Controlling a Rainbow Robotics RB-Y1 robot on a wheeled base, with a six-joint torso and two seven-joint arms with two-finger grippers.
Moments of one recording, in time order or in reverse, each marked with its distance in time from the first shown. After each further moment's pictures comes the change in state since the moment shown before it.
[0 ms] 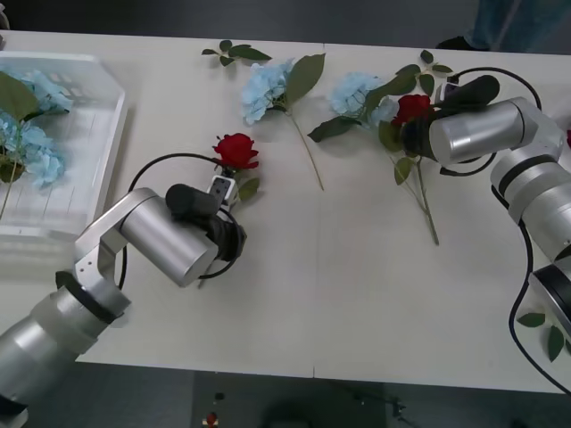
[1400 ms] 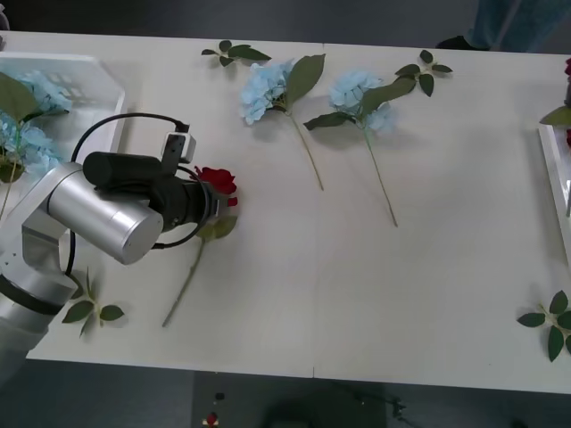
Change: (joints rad) right arm 0.112 -0.545 0.000 -0.288 -0.224 0.121 0.282; left arm 0.037 0.053 0.197 -0.148 0.093 -0.054 0.000
